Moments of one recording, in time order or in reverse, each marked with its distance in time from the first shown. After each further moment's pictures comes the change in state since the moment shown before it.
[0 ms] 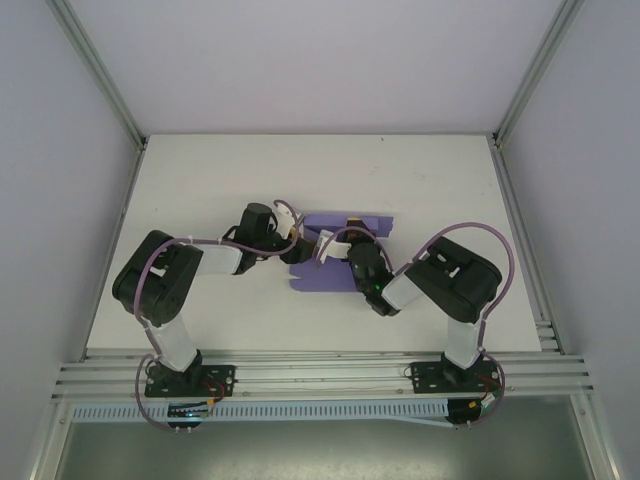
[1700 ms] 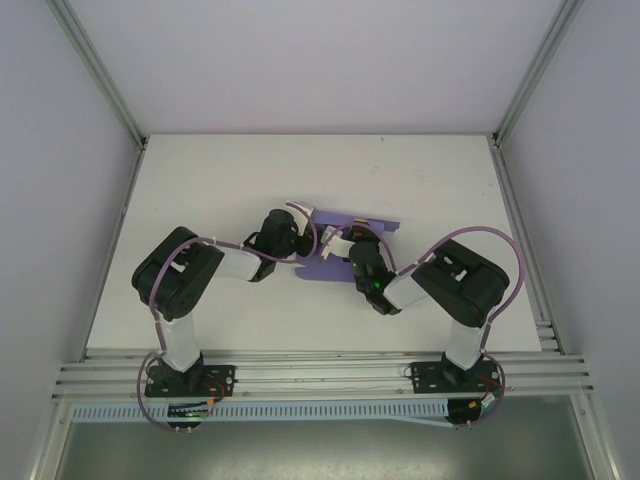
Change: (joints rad) left arm -0.142 0.091 0.031 0.202 -0.416 -0.112; right arm 0.001 -0.044 0.010 -0.148 0.074 0.162
